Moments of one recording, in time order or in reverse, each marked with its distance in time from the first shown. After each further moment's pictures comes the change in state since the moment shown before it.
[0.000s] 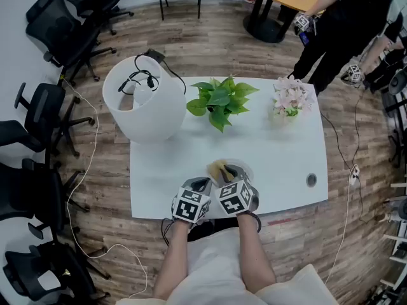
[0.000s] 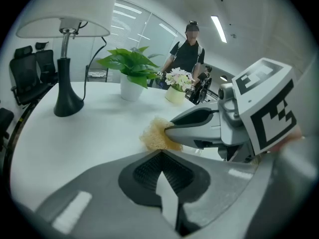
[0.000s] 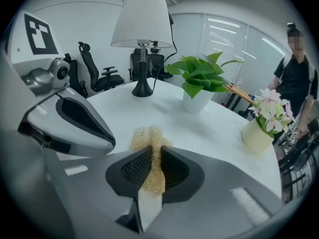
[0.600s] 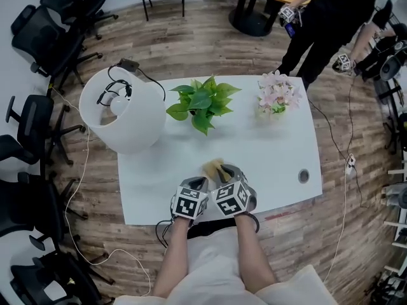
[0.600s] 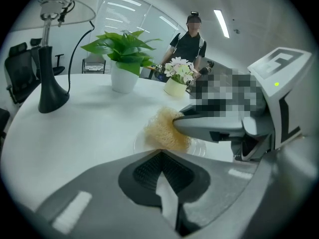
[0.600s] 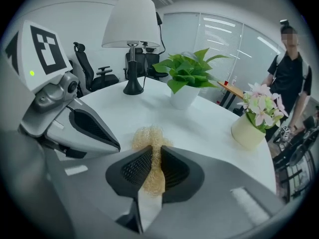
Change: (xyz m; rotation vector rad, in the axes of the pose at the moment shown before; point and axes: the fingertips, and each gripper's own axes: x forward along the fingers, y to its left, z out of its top) left arm 0.040 -0.006 0.000 -0.001 0.066 0.000; right arm -0.007 -0.031 -0.012 0.027 0.009 -0.036
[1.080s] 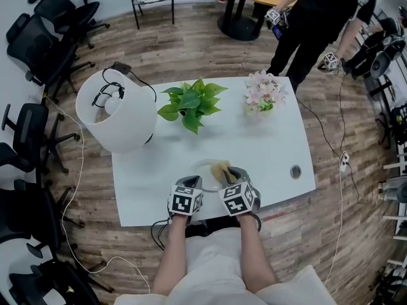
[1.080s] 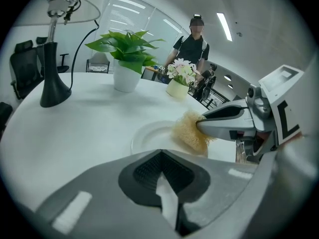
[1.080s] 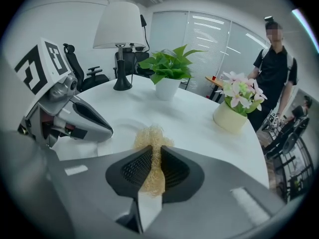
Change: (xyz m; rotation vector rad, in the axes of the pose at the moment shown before) left arm 0.010 -0.002 -0.003 -0.036 -0.031 0.012; right arm -0.024 -0.032 -0.042 0.088 0.020 -0.076
